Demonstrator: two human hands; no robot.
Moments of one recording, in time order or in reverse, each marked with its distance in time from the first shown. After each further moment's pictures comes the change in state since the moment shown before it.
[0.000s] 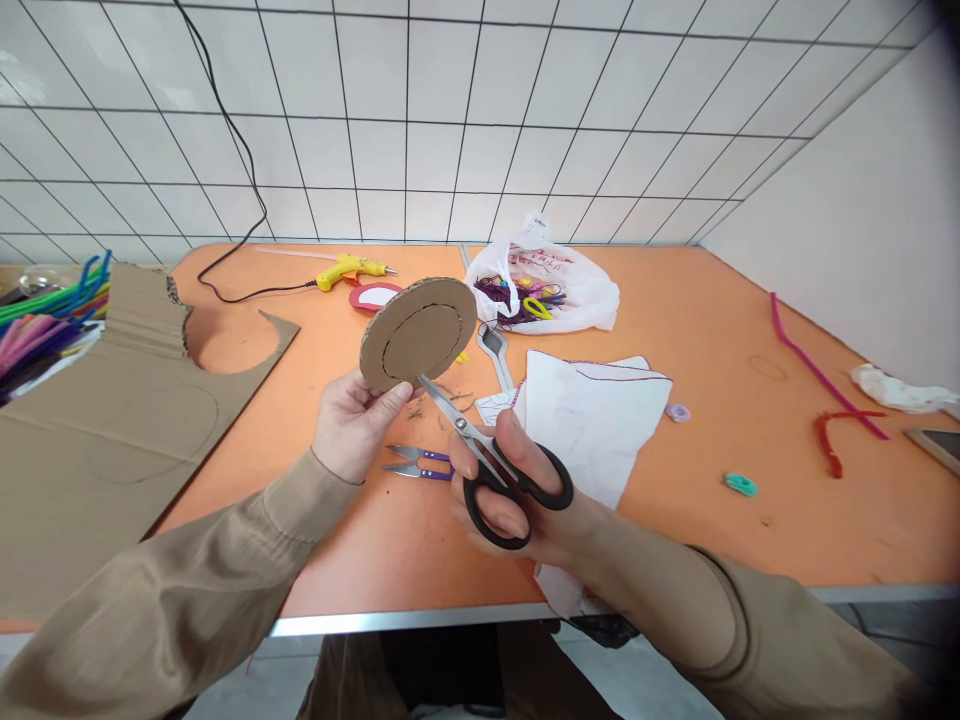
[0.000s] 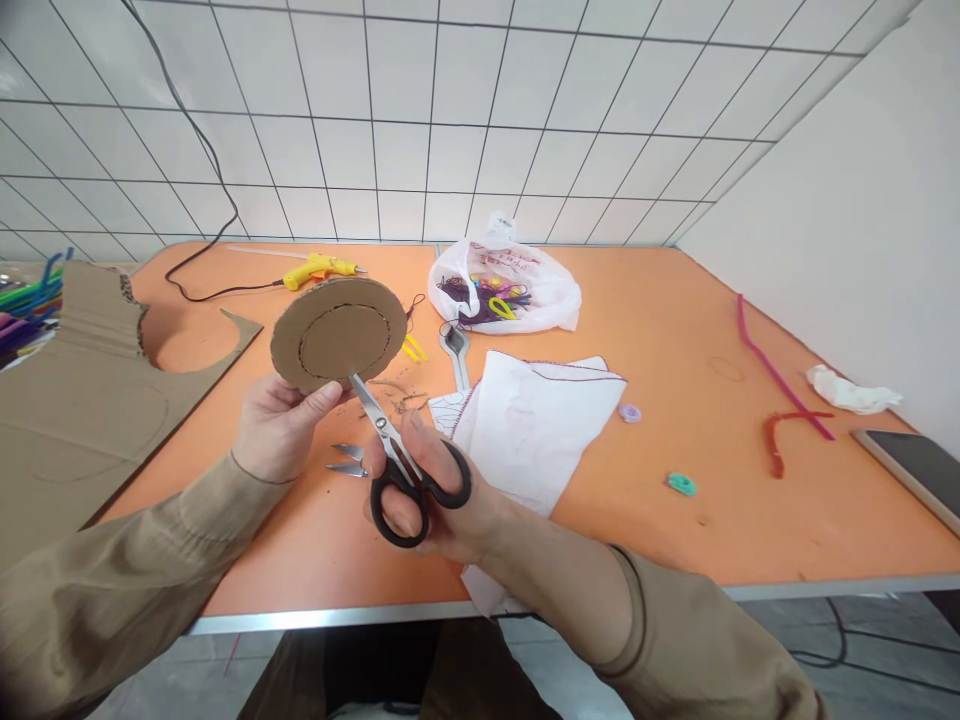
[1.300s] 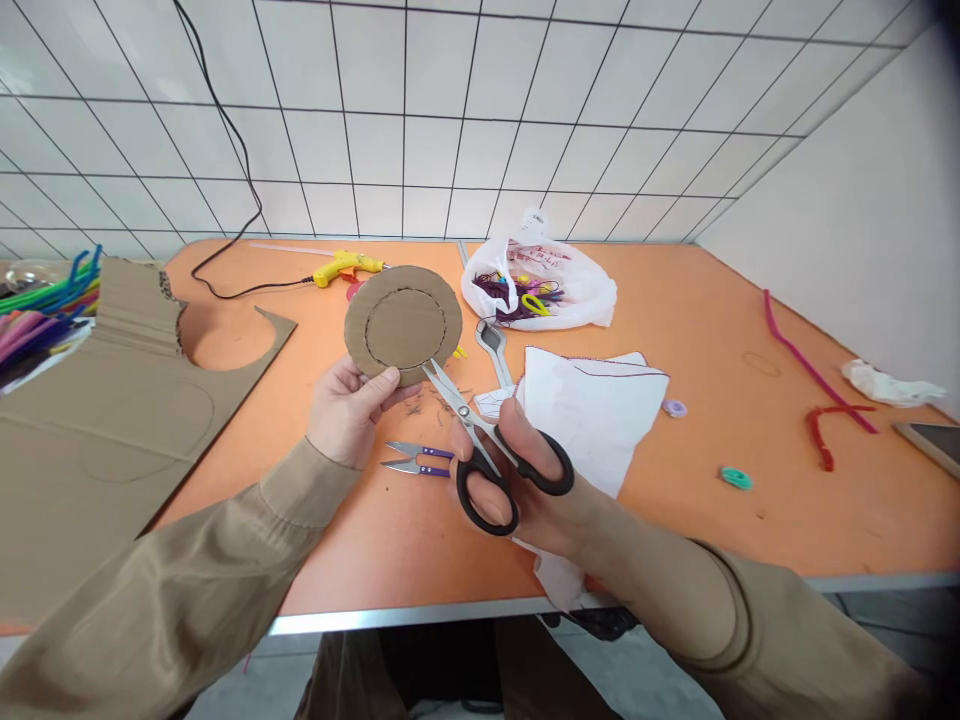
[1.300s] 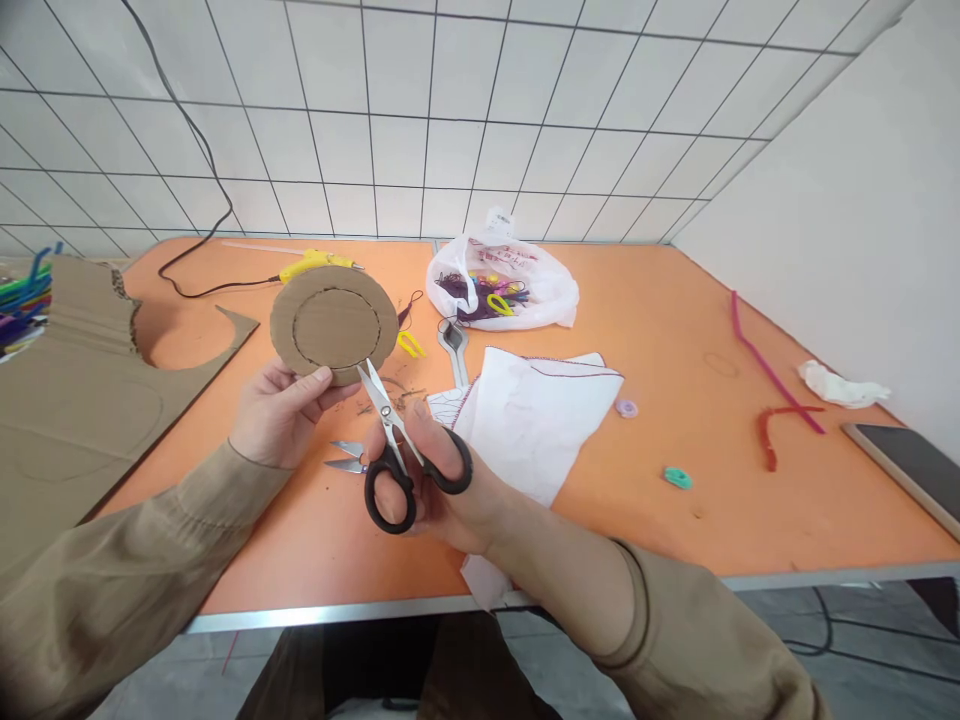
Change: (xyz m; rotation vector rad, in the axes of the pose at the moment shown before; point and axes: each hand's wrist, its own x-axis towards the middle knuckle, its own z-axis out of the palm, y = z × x) left_hand 0.007 0.005 0.001 -0.157 0.044 -0.183; right_hand -0.004 -0.005 0.002 -0.121 0.139 -0.009
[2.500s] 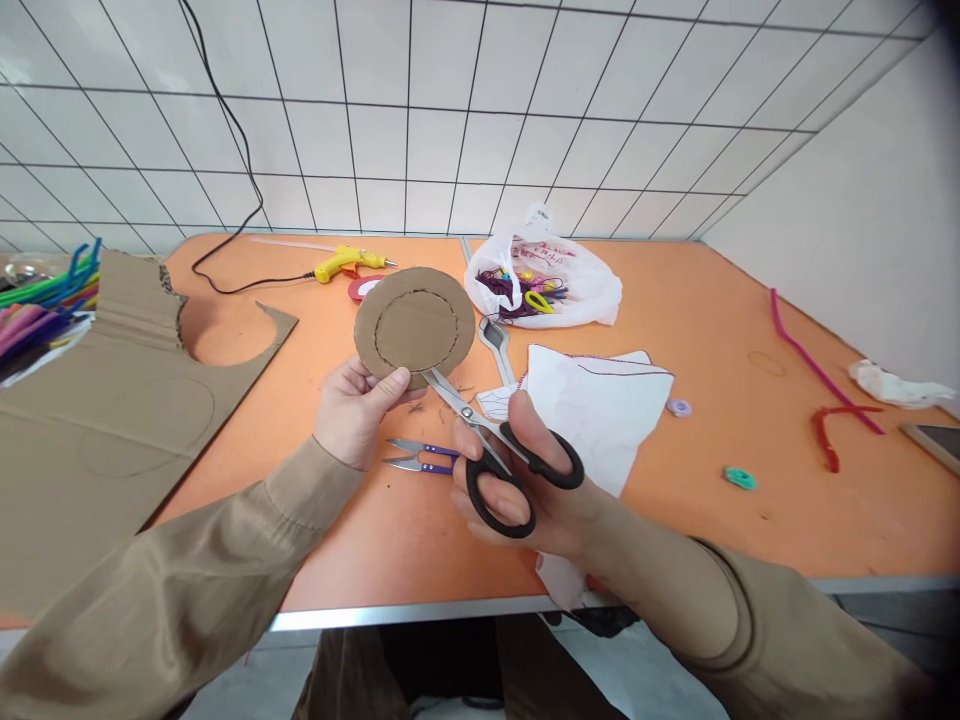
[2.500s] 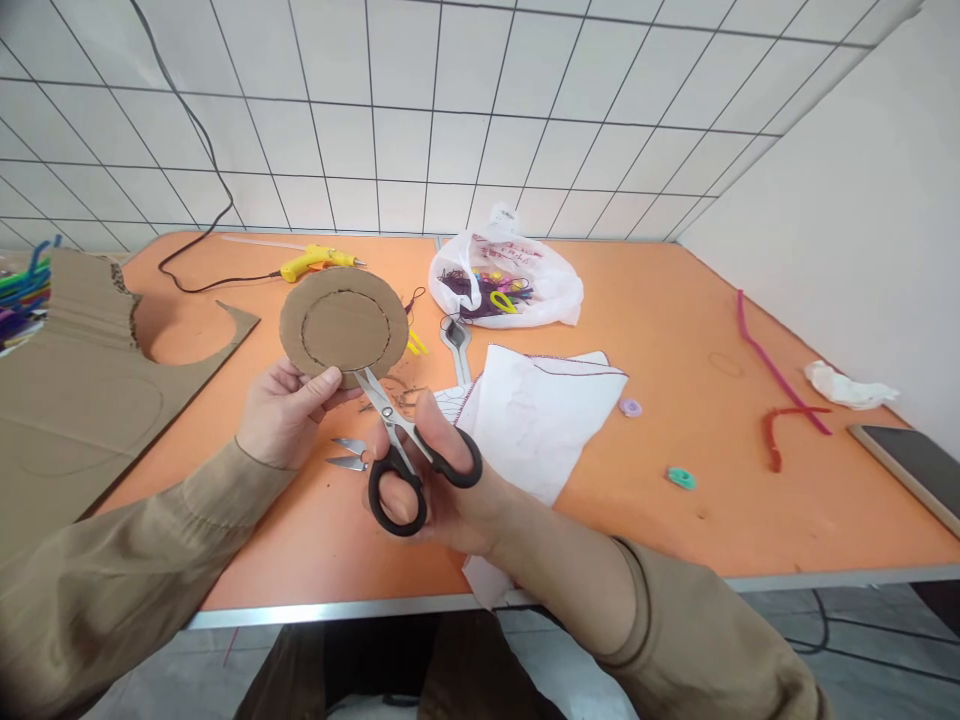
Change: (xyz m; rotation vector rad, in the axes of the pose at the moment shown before) left_hand -0.002 -0.003 0.002 0.018 0.020 -0.028; right_hand 0.003 0.002 -0.005 0.219 -0.204 0.062
